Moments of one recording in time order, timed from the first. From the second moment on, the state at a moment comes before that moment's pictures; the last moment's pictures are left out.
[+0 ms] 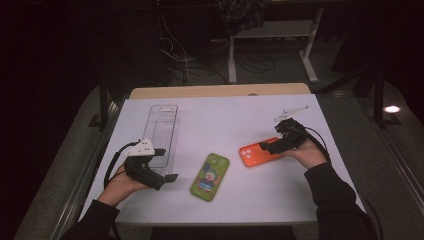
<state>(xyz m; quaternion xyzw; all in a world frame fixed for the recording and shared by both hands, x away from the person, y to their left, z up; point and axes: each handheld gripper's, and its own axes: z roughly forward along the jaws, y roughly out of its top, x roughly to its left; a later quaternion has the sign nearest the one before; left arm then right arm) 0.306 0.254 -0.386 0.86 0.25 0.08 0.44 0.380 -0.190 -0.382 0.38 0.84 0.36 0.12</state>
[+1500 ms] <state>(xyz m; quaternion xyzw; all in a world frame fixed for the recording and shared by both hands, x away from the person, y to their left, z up) 0.306 0.256 -0.387 0.86 0.25 0.08 0.44 0.455 -0.199 -0.431 0.44 0.86 0.24 0.09</state>
